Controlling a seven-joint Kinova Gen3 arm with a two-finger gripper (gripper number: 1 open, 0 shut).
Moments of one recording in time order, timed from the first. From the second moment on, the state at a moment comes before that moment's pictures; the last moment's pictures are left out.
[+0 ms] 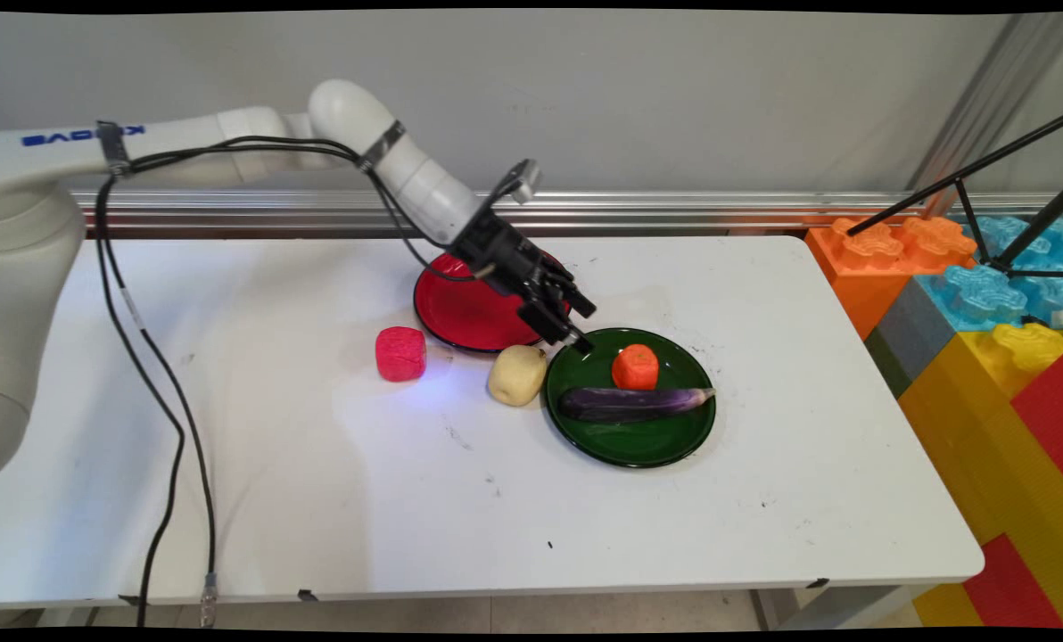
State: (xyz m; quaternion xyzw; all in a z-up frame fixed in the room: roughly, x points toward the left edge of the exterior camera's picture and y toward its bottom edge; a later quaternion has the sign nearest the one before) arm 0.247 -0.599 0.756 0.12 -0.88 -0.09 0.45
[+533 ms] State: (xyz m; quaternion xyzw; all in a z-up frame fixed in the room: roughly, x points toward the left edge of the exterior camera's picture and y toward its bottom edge) arm 0.202 -0.611 0.730 0.12 -0.88 -0.10 0.45
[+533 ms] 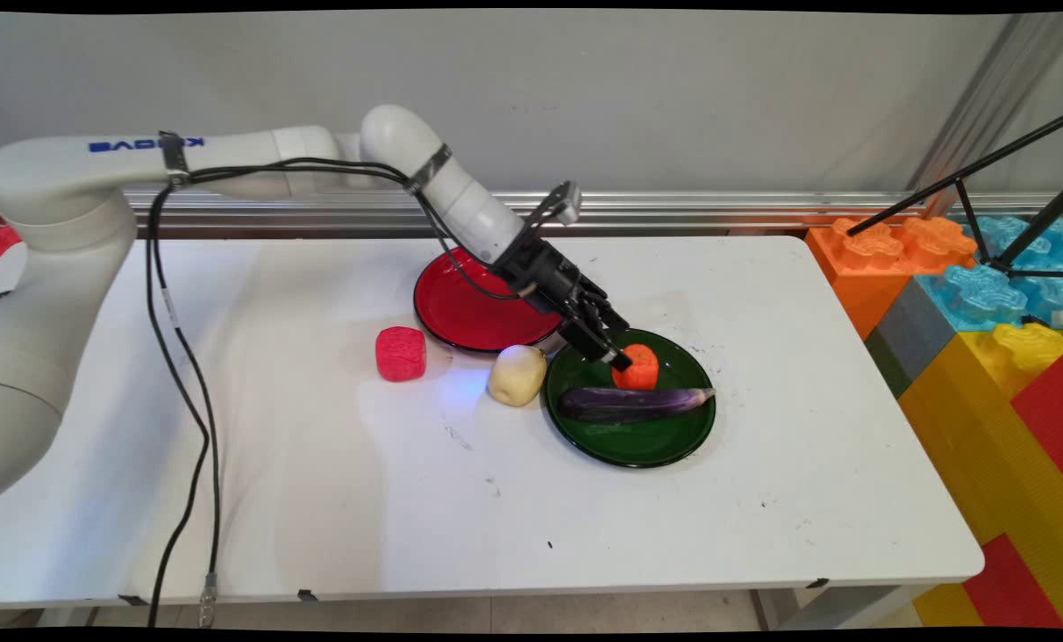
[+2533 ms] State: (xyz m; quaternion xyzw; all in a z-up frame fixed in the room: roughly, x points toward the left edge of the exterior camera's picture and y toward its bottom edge) arm 0.180 -0.634 0.732 0.11 -0.87 -0.07 0.47
